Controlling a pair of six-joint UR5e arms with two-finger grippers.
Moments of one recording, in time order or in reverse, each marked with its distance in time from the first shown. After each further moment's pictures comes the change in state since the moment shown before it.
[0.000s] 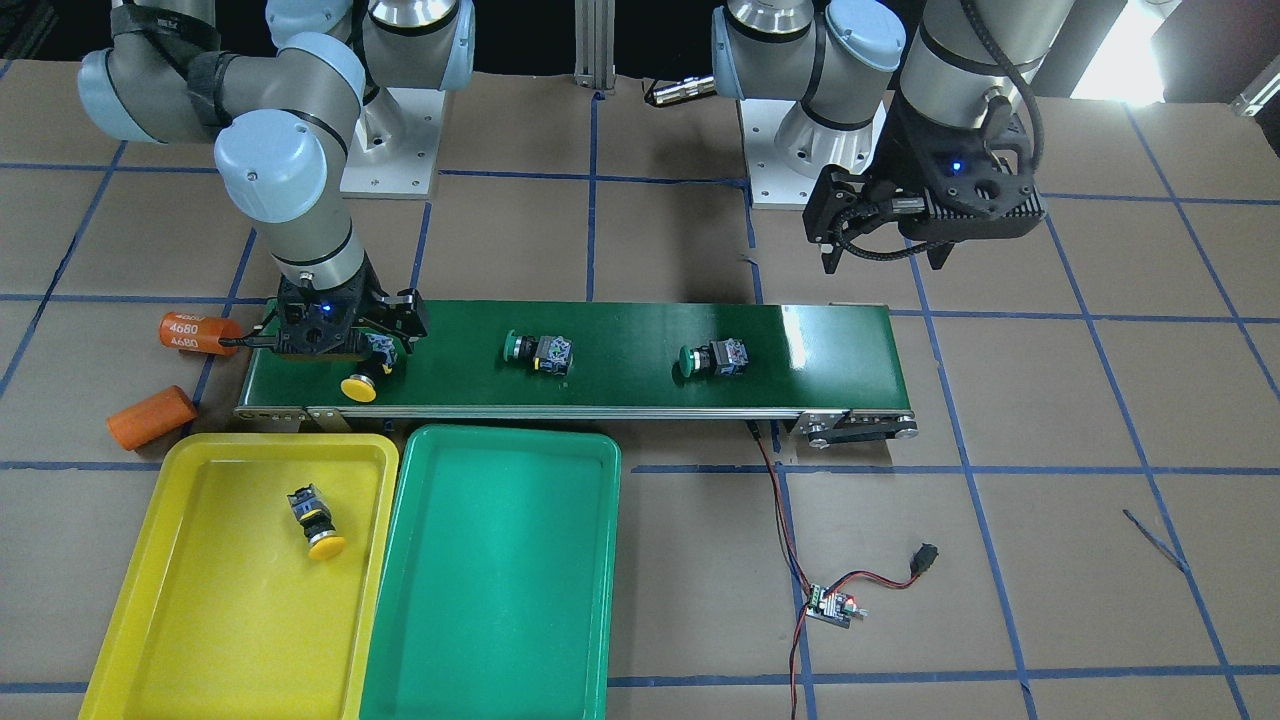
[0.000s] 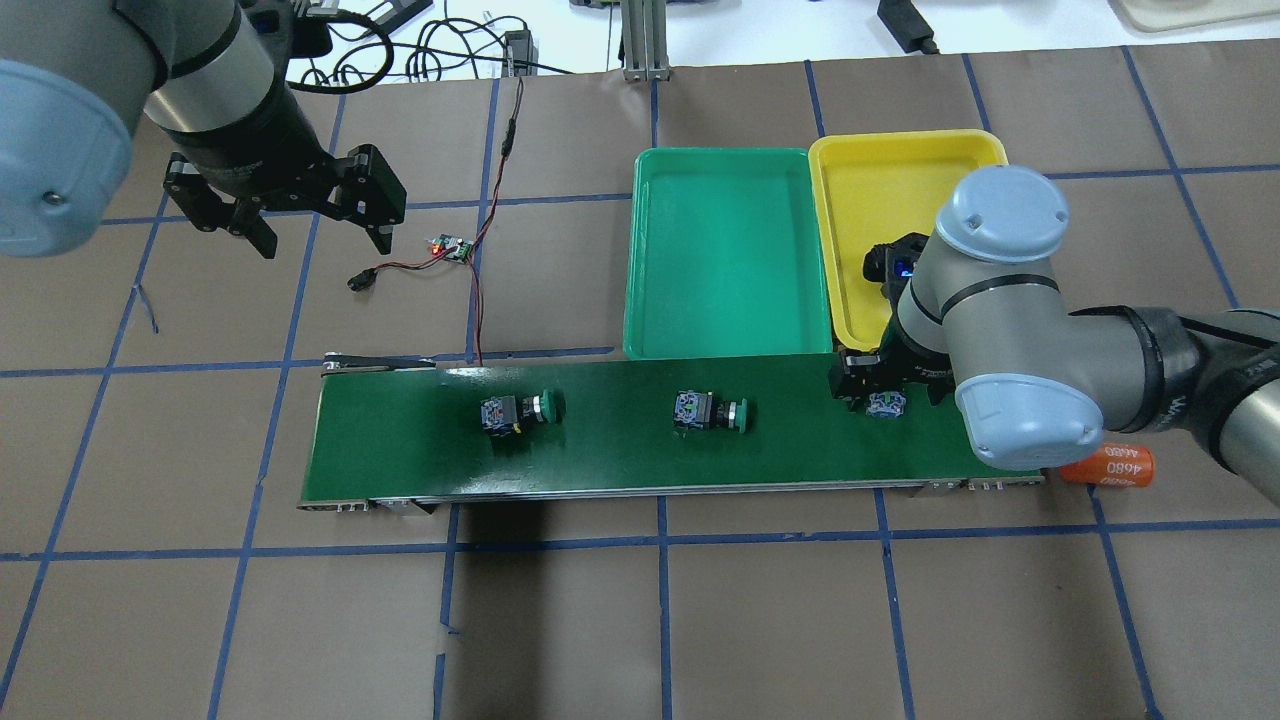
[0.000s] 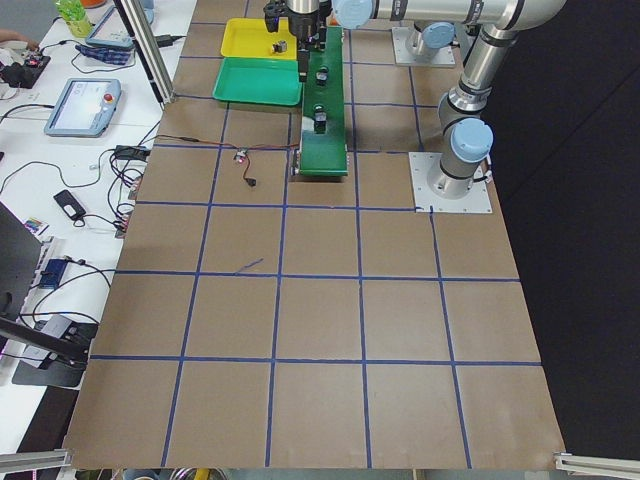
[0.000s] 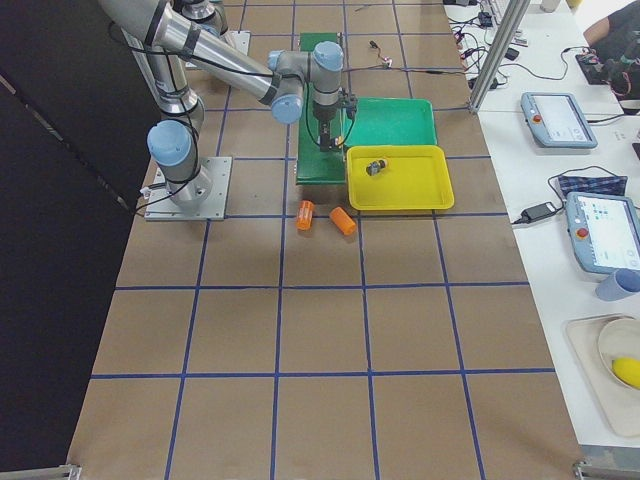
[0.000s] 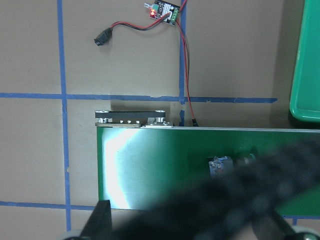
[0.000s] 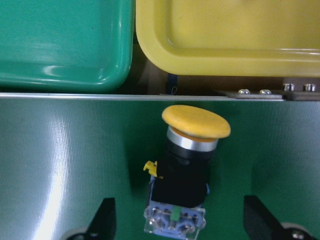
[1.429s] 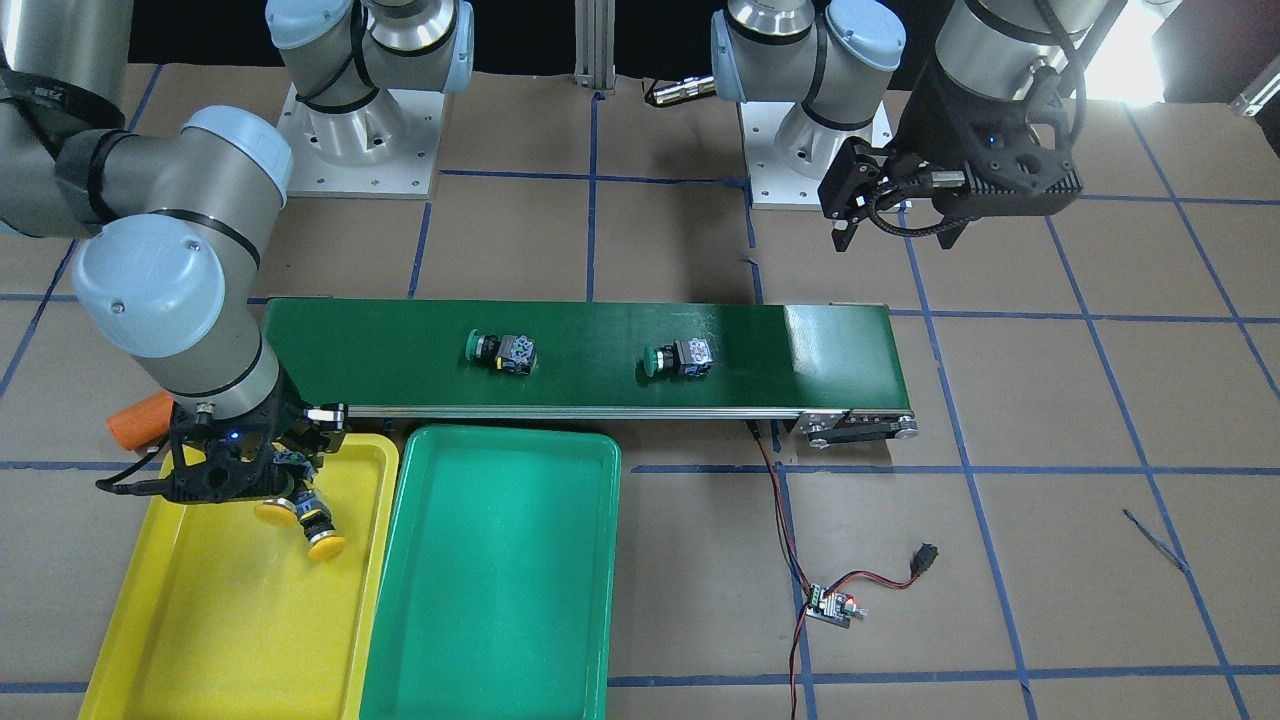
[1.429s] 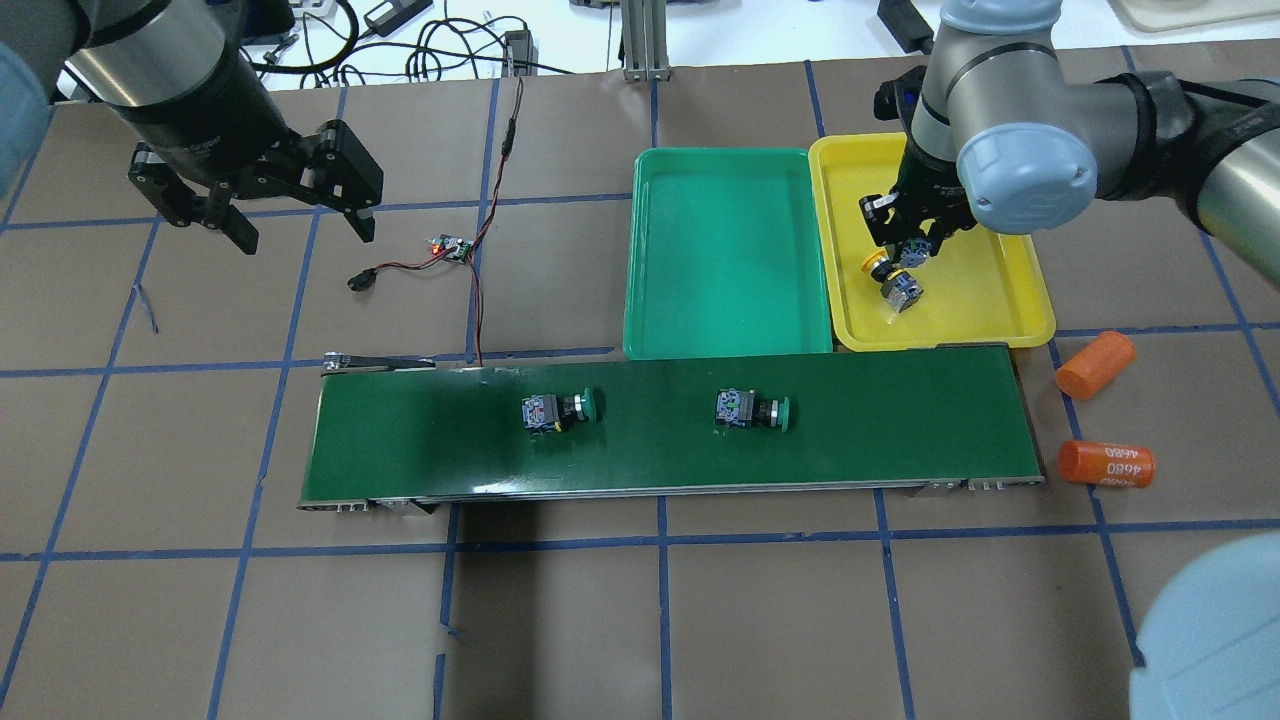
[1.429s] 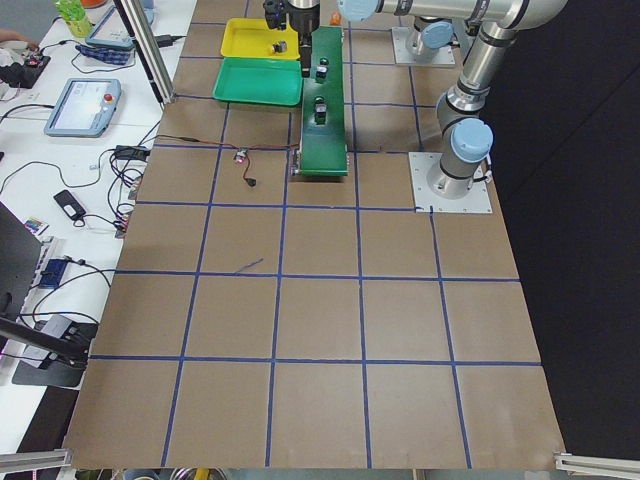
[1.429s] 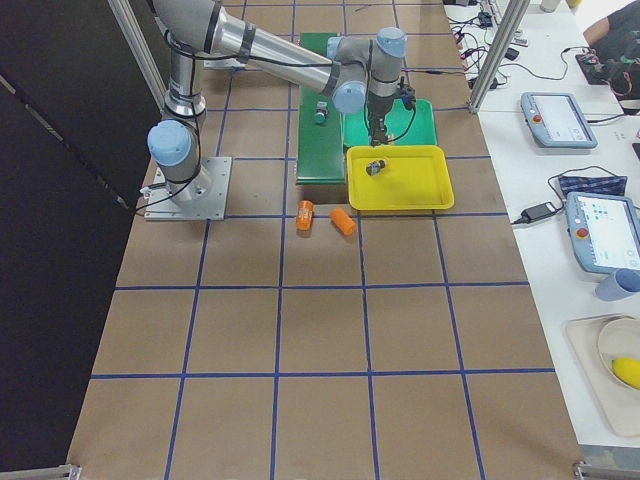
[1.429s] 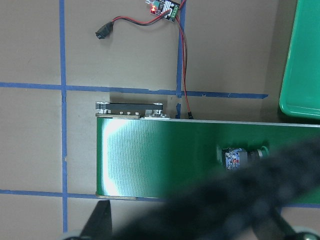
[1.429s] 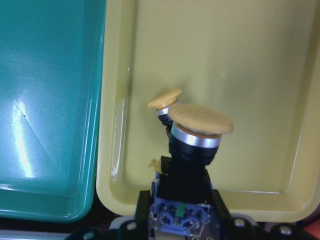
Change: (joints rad) left arm 0.041 0.014 0.041 -0.084 -0.079 0.001; right arm -0.038 0.269 -0.482 0.194 -0.063 -0.120
